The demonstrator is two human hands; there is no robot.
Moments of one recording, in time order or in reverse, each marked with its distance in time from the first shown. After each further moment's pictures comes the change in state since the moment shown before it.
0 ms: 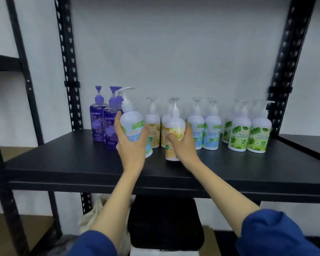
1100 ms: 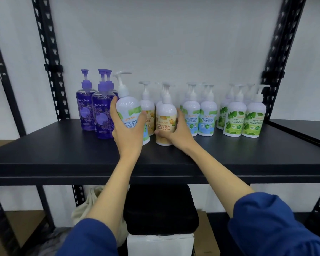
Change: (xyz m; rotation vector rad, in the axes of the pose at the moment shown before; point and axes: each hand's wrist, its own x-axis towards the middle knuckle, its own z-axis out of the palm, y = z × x) left_hand 0.008 -0.011 0.006 0.009 -0.061 -0.021; right_hand 0.014 0.026 -0.005 -0.147 -0.152 0.012
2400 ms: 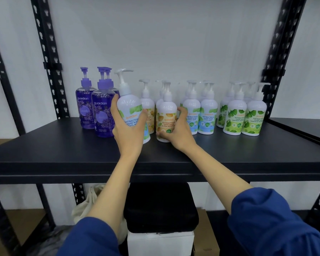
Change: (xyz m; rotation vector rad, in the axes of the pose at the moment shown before) left_hand 0.000 -0.003 0.000 0.019 -0.018 0.034; right_hand -0.002 0.001 0.002 -0.251 0.070 -0.095
